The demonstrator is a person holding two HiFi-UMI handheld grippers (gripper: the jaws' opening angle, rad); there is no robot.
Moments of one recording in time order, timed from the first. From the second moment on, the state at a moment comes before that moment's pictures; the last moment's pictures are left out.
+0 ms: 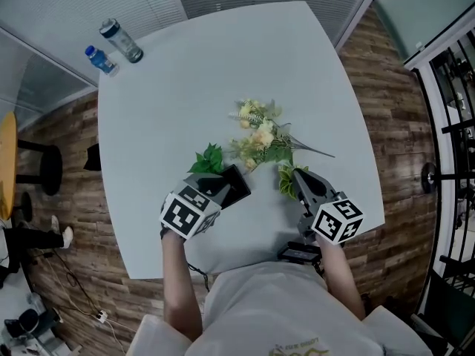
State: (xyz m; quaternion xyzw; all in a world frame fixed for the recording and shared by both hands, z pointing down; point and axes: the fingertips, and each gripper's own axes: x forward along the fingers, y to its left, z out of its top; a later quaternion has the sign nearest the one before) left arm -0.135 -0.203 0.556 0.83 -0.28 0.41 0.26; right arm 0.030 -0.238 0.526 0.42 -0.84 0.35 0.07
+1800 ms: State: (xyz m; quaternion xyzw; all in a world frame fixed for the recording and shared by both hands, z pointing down) left arm -0.131 -0.225 0.536 0.83 -0.40 0.34 0.17; right arm 0.030 -0.227 0.509 0.41 -0.85 0.32 0.06
